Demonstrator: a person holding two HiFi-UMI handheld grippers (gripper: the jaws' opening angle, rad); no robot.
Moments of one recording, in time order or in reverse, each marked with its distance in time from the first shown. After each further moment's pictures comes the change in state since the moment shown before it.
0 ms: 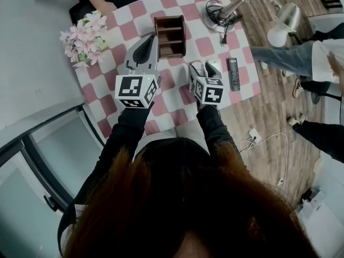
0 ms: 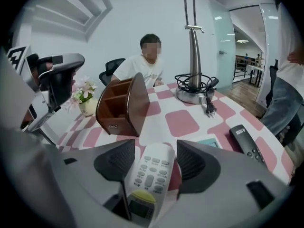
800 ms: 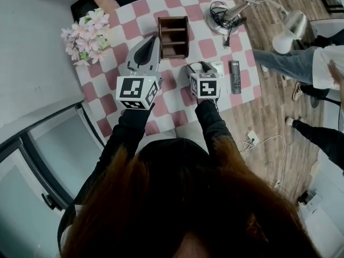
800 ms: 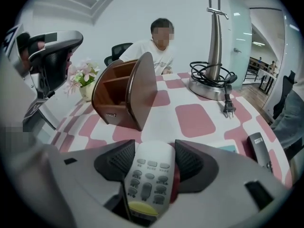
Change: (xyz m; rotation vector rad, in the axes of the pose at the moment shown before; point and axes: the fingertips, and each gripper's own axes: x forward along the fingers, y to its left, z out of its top) left arm -0.002 0.006 -0.005 -0.013 0.008 0.020; right arm 0.032 0.011 -0.011 -0.134 0.137 0.031
